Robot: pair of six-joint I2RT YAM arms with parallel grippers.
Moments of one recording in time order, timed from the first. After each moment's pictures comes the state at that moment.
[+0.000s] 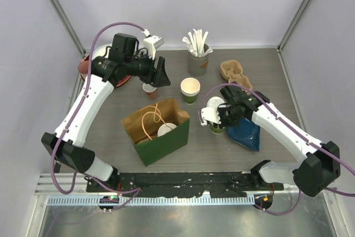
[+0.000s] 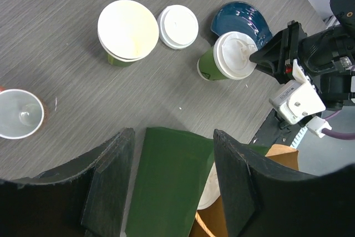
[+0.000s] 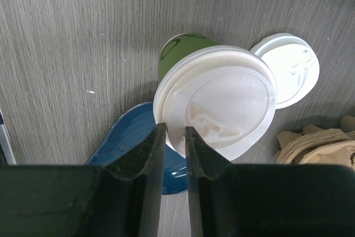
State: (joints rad) left arm -0.42 1.50 1.74 -0.91 0.55 -0.02; right arm 0.54 1.25 1.04 -1.02 -0.23 -1.16
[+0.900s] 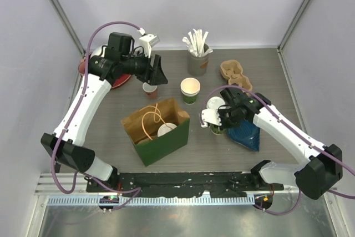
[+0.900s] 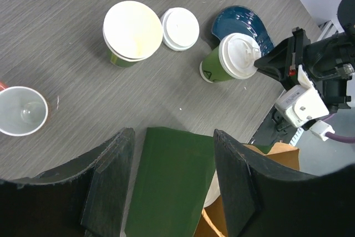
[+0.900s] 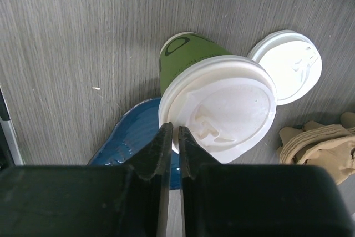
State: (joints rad) left arm -0.38 1.50 1.74 -0.91 0.59 -0.02; right arm 0.56 1.22 1.03 -1.03 -0.20 -1.15
